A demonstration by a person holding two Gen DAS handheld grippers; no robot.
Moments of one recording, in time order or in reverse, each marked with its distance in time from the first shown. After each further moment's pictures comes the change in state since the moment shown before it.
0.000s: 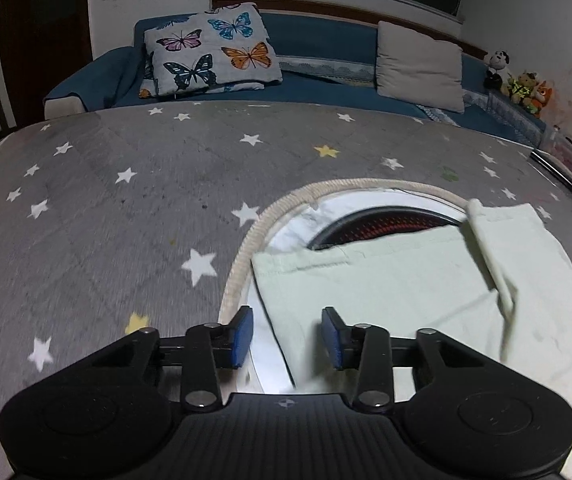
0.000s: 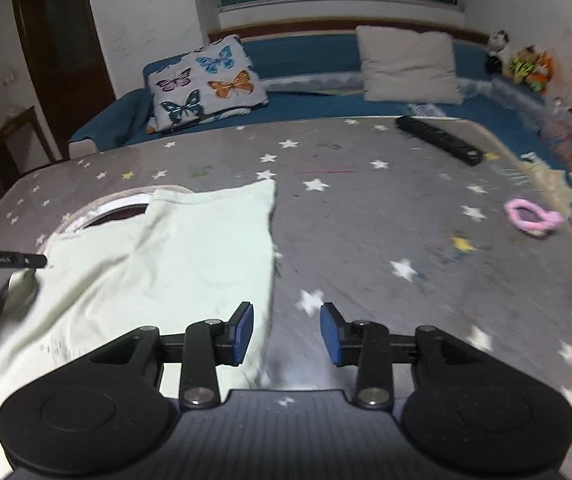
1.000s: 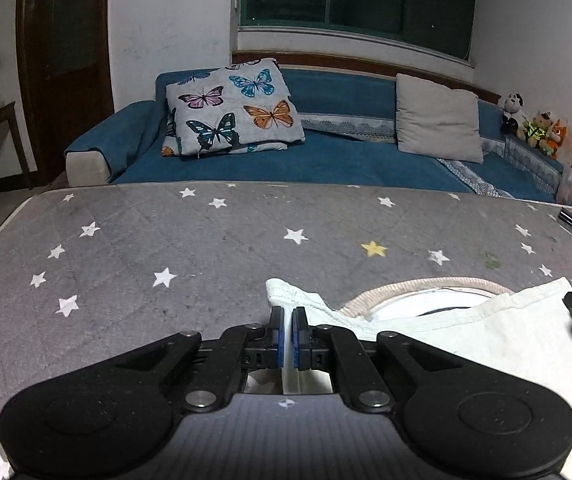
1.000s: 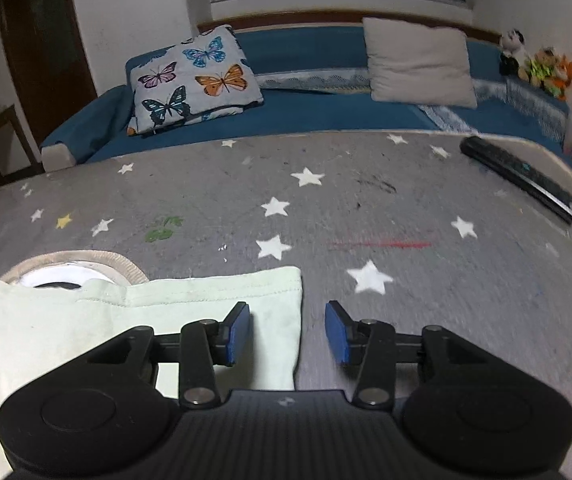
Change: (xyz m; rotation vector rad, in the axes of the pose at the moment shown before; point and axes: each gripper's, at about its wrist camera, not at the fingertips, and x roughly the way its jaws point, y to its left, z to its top) left arm 0.002 0.028 0.052 0.008 -0.180 0.063; right arm 0.162 0.024 0.086 -0.016 -0.004 -0.050
